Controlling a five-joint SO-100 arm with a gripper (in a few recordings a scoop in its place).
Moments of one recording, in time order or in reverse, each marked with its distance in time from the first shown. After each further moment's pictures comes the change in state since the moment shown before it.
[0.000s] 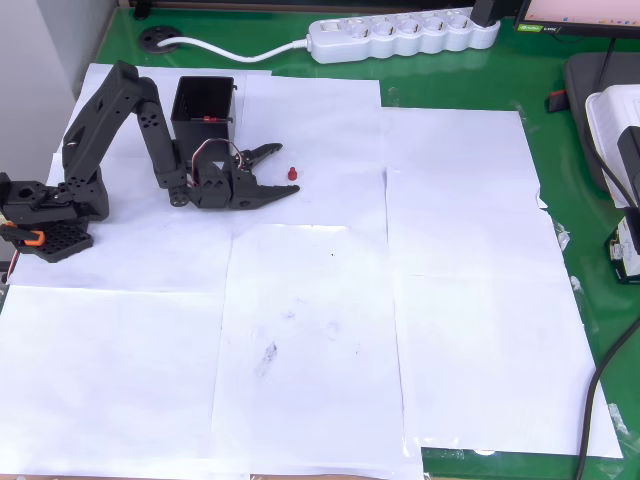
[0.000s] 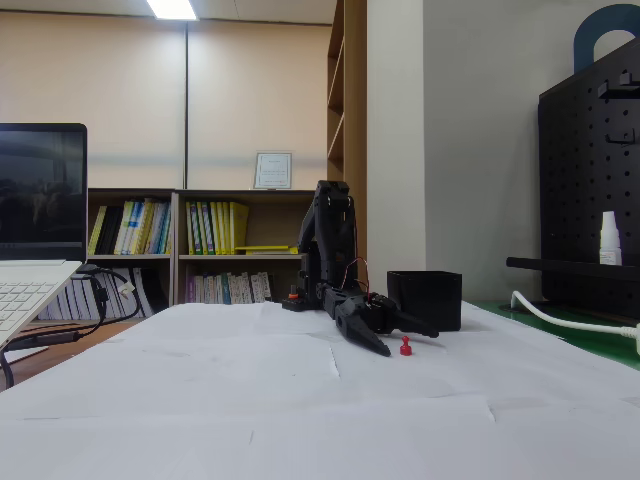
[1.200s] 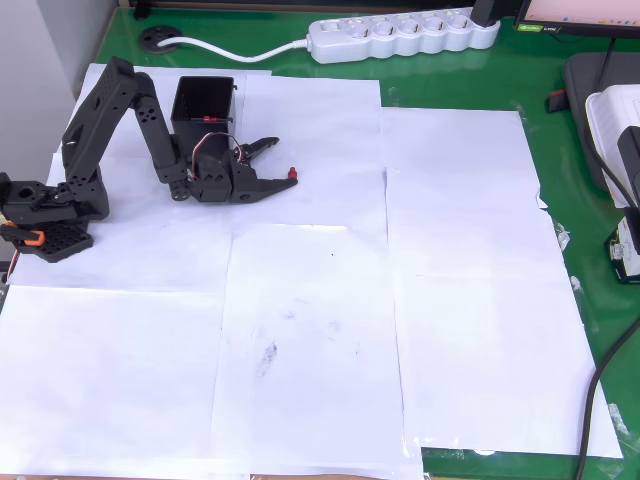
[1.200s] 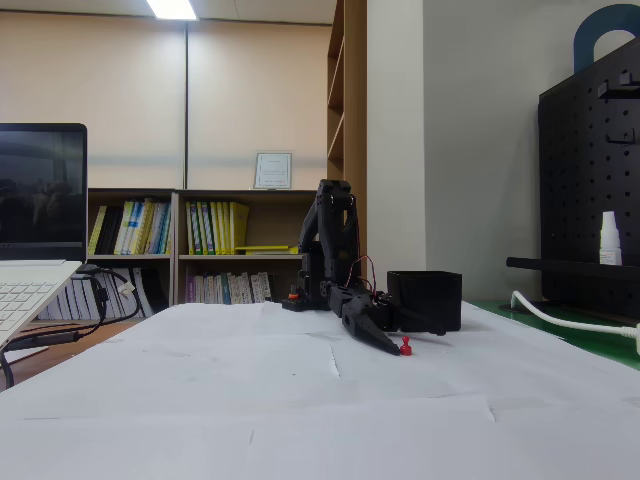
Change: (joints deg) arm -2.8 -1.4 -0.3 1.4 0.9
